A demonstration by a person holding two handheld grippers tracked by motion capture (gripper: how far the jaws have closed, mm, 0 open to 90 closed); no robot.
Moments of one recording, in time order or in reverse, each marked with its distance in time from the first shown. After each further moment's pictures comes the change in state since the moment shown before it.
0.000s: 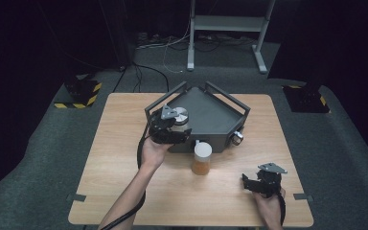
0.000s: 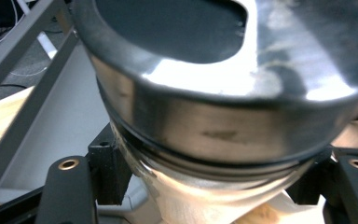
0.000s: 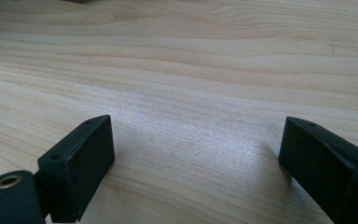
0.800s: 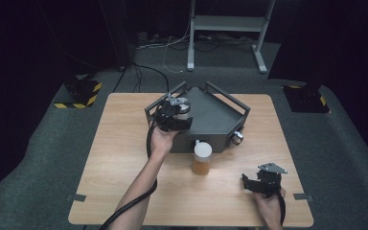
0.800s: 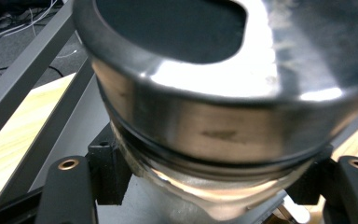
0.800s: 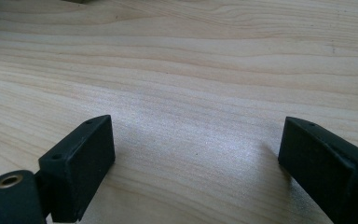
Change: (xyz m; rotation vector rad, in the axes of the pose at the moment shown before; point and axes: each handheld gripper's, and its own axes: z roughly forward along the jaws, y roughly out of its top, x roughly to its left) left arm 0.001 0.020 0.043 0.050 0.116 -0.072; right arm 0.000 0.000 0.000 -0.001 0.001 -0.003
